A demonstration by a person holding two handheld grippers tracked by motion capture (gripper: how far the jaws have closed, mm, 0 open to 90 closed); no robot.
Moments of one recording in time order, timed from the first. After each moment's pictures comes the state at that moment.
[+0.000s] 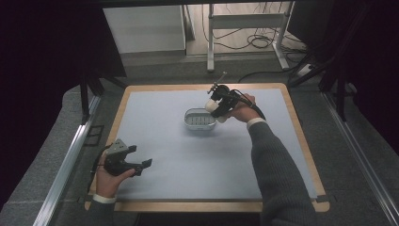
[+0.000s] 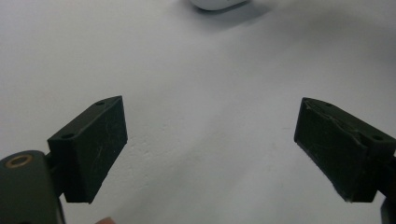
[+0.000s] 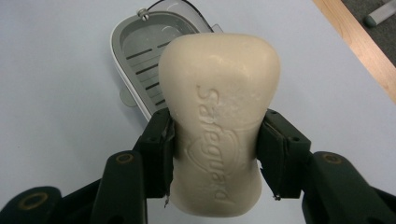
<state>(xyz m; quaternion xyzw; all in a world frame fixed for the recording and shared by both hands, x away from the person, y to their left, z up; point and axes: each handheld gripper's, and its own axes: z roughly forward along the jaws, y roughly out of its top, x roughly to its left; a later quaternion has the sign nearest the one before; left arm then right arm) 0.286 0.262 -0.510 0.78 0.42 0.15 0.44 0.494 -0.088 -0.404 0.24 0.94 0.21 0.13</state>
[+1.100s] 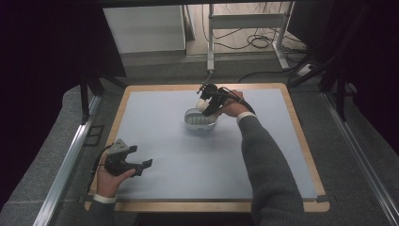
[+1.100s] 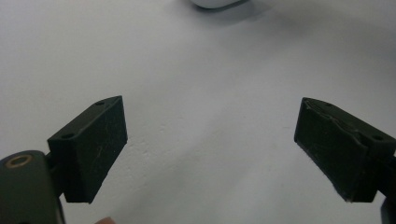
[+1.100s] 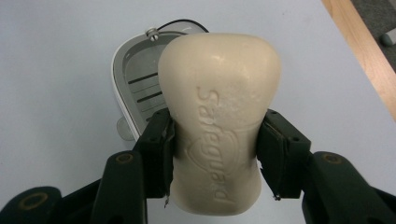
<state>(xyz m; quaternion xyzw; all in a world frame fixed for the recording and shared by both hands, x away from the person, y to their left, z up) 0.287 0.261 -0.511 0.78 0.42 0.15 0.44 0.515 -0.054 -0.417 0.19 0.96 0.19 0.12</state>
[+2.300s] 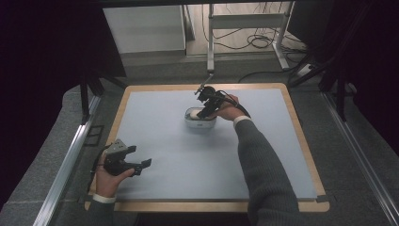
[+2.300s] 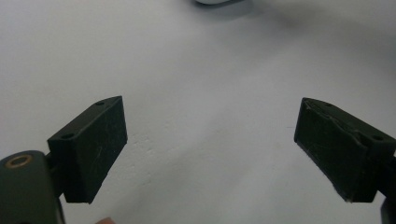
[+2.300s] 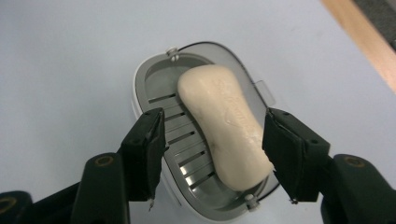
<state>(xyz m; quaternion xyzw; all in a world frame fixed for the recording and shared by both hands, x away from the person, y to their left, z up) 0.288 0.265 -0.513 0.78 0.43 0.15 0.44 0.515 -0.050 -0.432 0.22 0.94 0.25 0.11</state>
